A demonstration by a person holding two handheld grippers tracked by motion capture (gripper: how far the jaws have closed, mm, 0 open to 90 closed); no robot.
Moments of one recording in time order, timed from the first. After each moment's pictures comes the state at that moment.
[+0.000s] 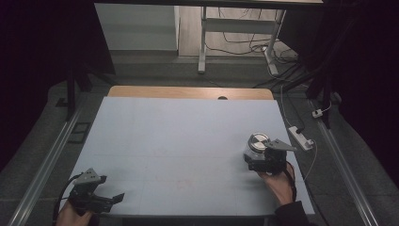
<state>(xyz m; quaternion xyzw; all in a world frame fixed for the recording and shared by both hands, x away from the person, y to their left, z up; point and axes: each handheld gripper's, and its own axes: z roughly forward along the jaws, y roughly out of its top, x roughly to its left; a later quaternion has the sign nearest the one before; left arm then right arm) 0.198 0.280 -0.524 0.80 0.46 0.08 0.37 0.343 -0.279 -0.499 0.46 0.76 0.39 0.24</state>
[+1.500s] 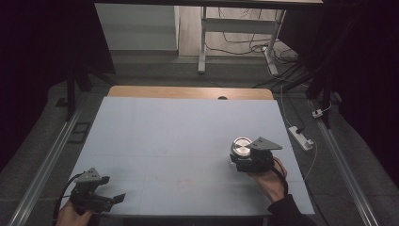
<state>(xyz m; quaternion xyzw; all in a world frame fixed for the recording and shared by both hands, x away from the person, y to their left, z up) 0.203 0.279 -0.526 0.81 0.45 0.06 0.37 0.332 -0.232 -0.480 0.35 0.81 0.41 0.24</state>
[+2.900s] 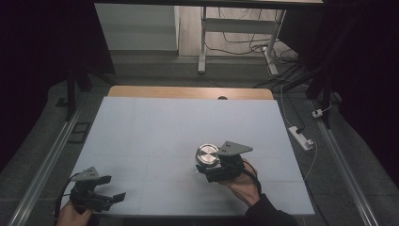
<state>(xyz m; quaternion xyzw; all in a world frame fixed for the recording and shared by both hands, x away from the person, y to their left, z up) 0.205 0.282 -0.526 0.80 0.44 0.04 0.40 0.307 -0.146 -0.468 0.25 0.83 0.48 0.13</state>
